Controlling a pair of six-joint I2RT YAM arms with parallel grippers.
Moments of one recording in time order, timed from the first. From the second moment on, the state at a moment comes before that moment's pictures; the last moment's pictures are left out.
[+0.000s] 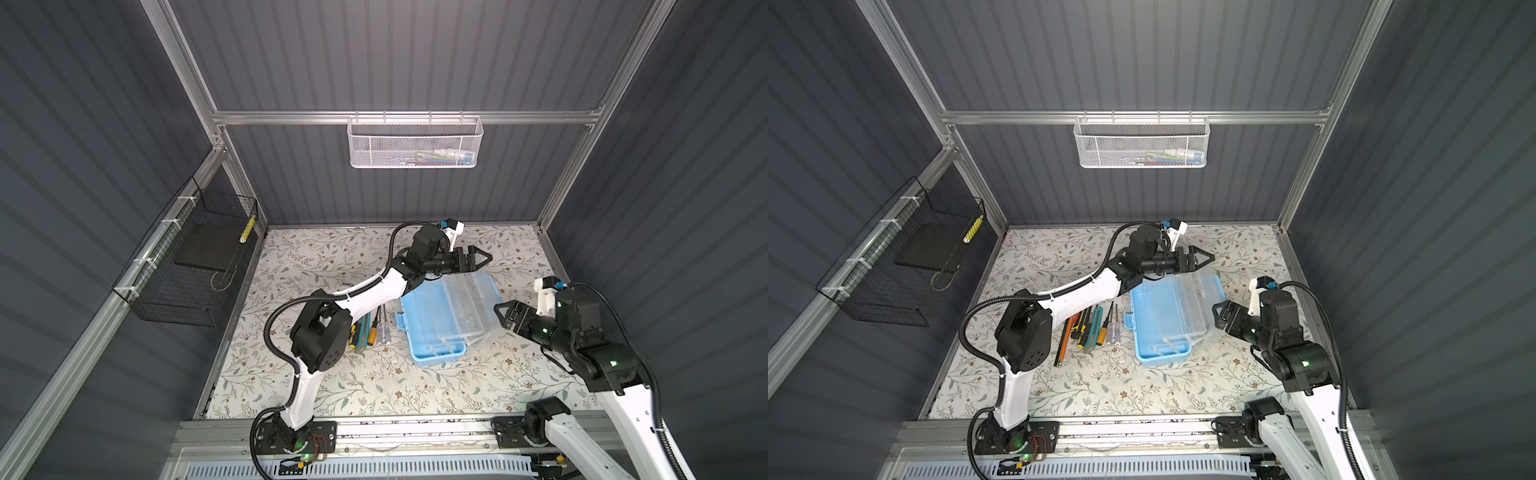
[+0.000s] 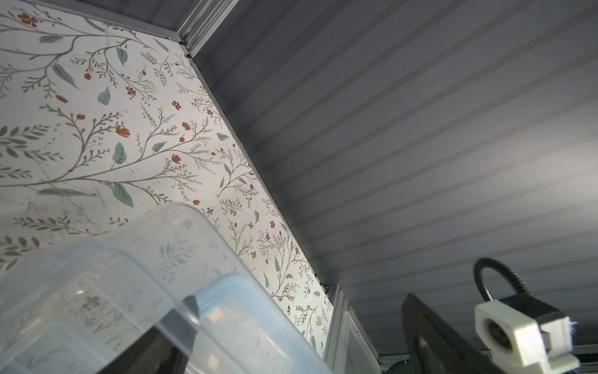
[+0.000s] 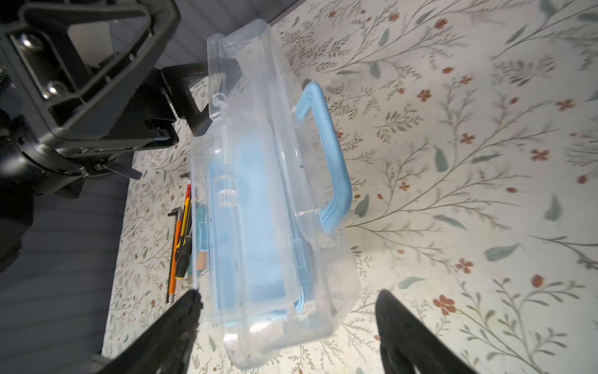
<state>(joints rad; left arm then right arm) -0.81 2.08 1.75 0.10 0.55 -0.79 0.20 0.66 0.89 -0.89 -0.14 0.59</state>
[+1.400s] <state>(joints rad) -0.63 1.10 0.81 -0.68 -0.30 -0.49 0.78 0.94 0.82 -0.76 0.11 0.73</state>
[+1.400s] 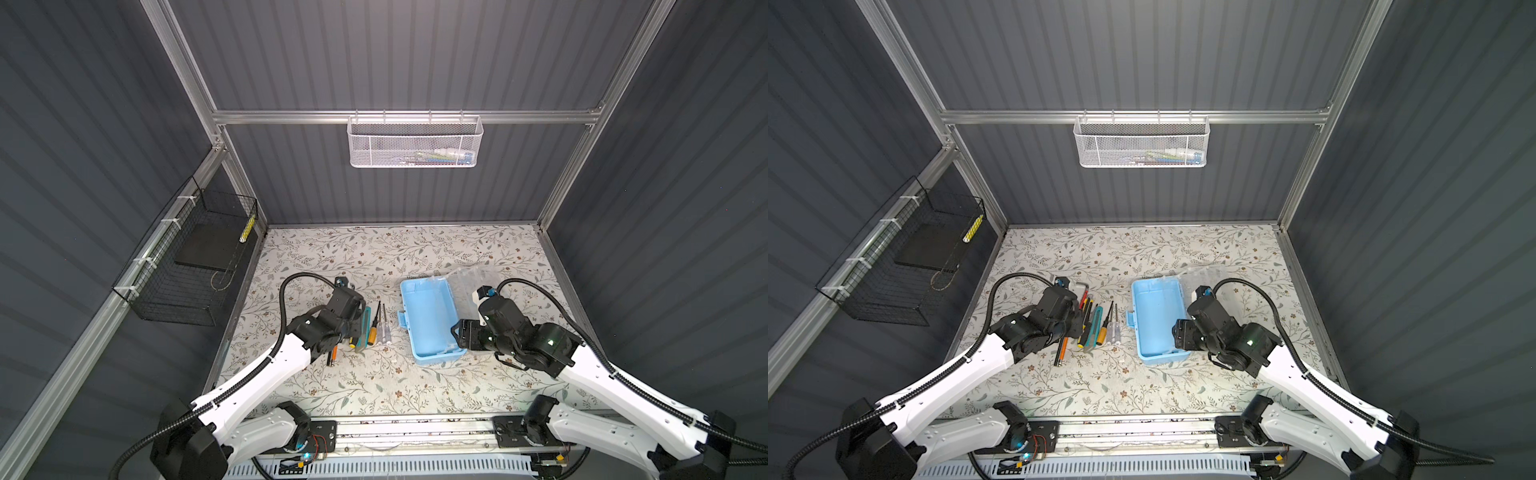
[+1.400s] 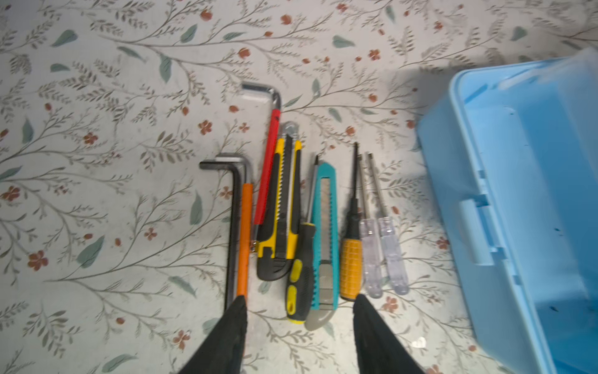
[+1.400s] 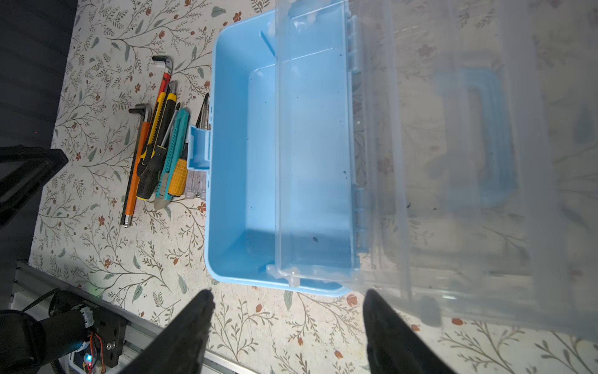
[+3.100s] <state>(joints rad) -0.46 1.46 0.70 -0.48 -0.20 -0.52 0.71 0.98 0.69 -0.58 0.09 0.74</state>
